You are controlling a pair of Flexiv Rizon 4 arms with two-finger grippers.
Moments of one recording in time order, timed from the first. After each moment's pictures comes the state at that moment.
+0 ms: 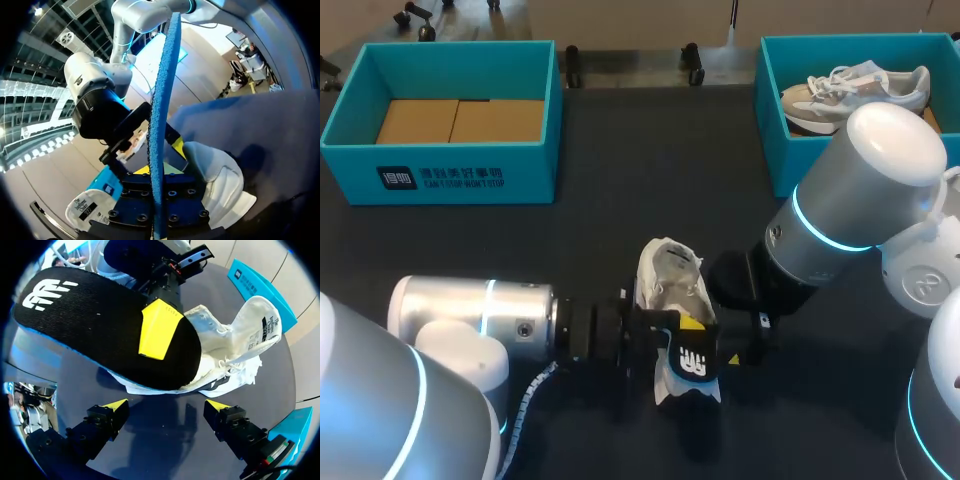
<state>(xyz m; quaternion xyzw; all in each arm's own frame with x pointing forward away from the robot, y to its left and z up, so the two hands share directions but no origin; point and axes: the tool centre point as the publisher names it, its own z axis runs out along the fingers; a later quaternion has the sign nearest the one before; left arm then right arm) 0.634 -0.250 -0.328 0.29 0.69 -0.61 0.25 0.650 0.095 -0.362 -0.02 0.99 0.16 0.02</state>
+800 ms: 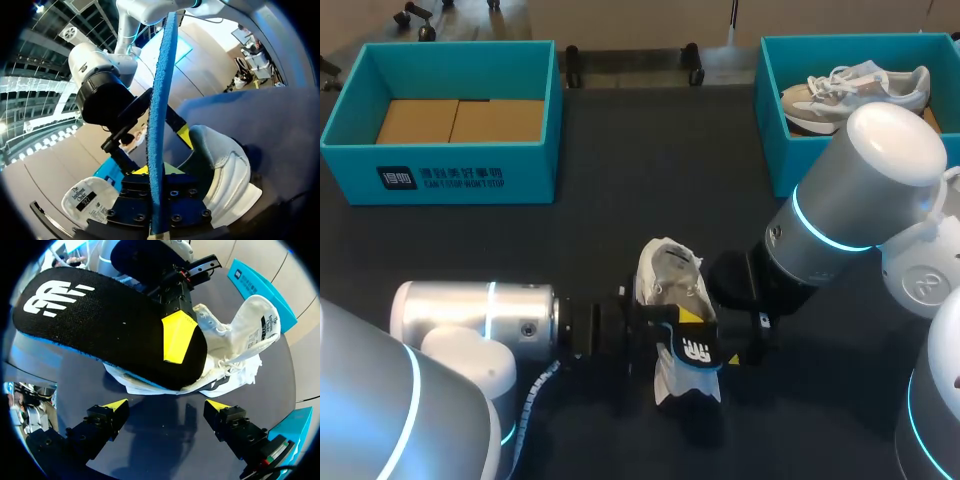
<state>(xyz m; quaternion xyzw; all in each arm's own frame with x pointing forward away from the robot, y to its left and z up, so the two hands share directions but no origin) 0.648 -0.250 -0.335 0.27 0.71 -0.60 0.25 0.650 0.095 -0.362 -0.02 0.99 0.16 0.02</state>
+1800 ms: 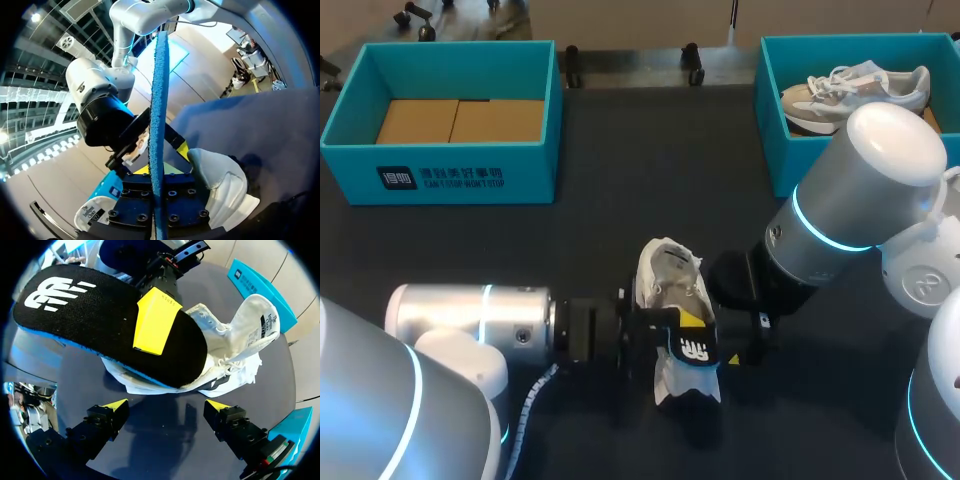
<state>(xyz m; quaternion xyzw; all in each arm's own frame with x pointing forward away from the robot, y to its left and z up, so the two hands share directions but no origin) 0.631 -0.251 -0.317 0.29 0.68 -0.61 0.27 0.650 0.095 -0.362 -0.02 0.99 0.16 0.02</state>
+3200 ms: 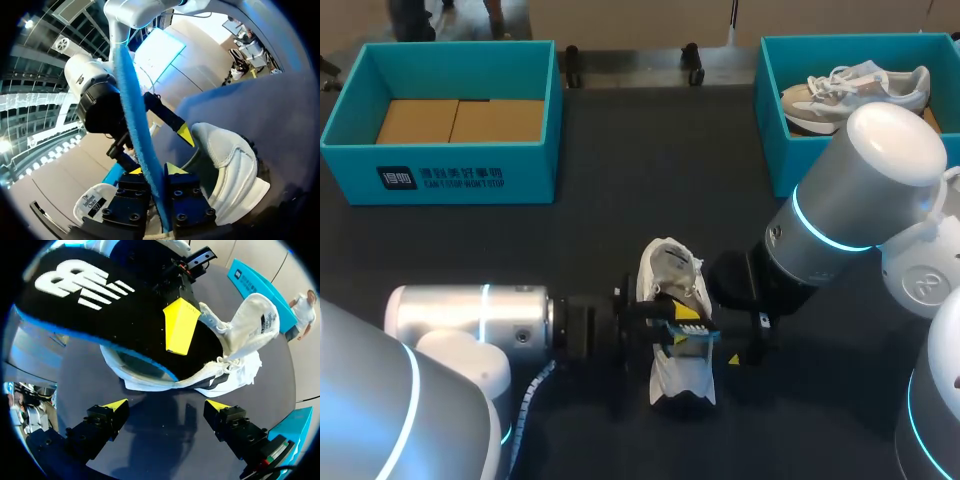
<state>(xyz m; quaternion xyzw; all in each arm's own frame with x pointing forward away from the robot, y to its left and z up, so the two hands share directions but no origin) 0.648 -0.246 -0.328 0.30 0.69 -0.59 0.30 0.650 0.095 -0.362 -0.02 0.99 0.16 0.02</state>
